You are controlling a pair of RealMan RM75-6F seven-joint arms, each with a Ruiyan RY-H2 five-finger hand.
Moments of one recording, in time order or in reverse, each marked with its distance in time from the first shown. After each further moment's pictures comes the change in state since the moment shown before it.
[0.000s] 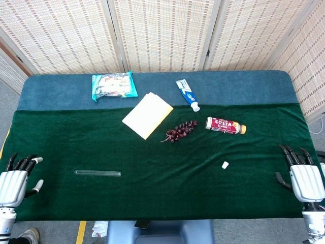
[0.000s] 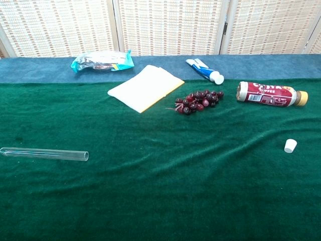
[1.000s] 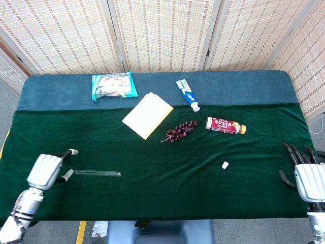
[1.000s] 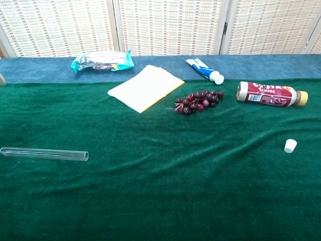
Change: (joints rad) left arm -0.200 -0.012 -0.035 -0.056 0.078 -0.213 0.016; right arm -0.005 0.042 0.008 -0.019 -0.020 0.020 0.020
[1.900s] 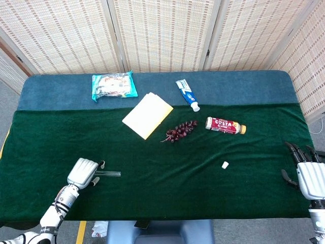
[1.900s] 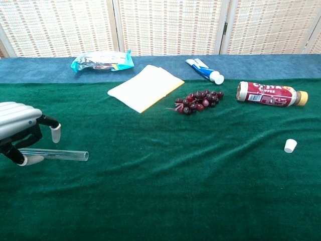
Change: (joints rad) left arm -0.137 -0.255 0.030 0.077 -0.241 -0.195 0.306; right arm 0.012 -0.010 0.006 0.049 0.038 -0.043 0.051
